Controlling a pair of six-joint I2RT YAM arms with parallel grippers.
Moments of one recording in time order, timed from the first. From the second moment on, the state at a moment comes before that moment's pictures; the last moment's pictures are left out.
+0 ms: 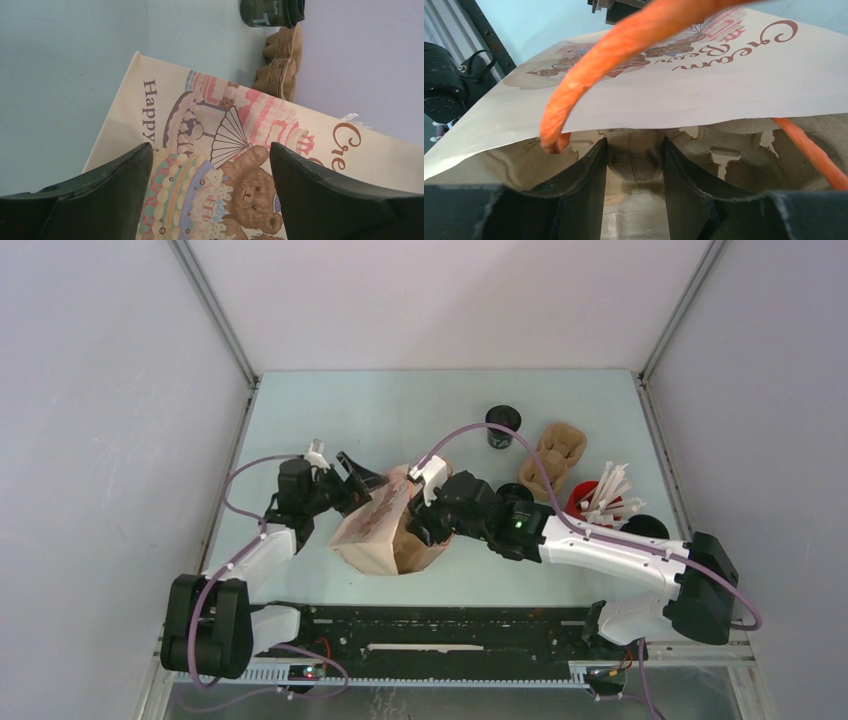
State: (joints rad) left arm -0.12 1.18 0.49 0.20 0.54 -0.90; right arm 1.10 1.36 1.06 -0.19 0.05 0.20
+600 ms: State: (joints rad) left arm -0.17 0.83 0.78 -0.24 0.44 -0.67; right arm 1.15 1.25 1.04 -0.29 0.22 0.22
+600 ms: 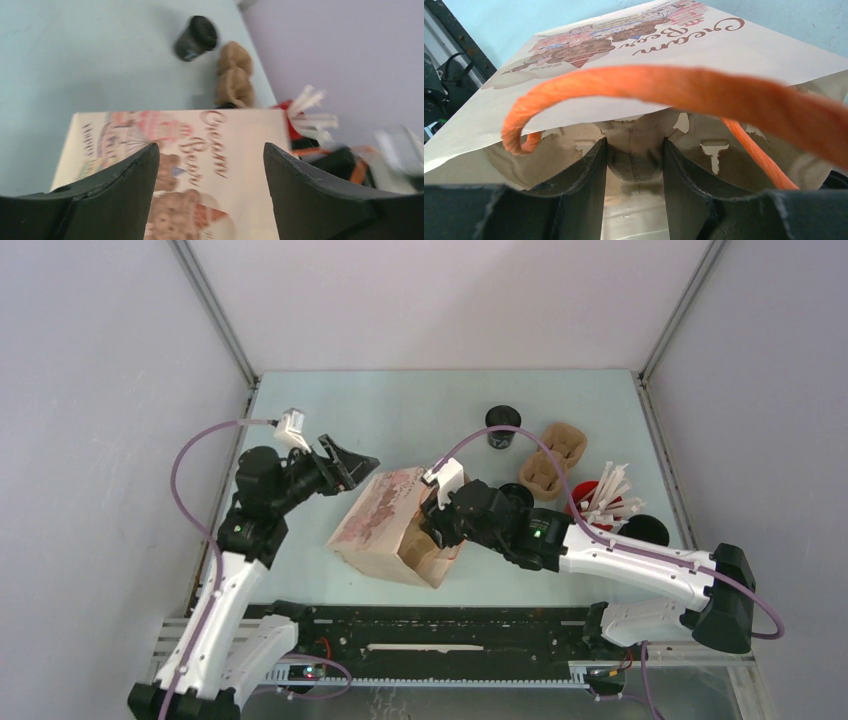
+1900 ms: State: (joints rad) left arm -0.59 0.95 0.83 0.08 0.66 -0.71; right arm 1.15 1.24 1.02 -0.22 0.20 0.22
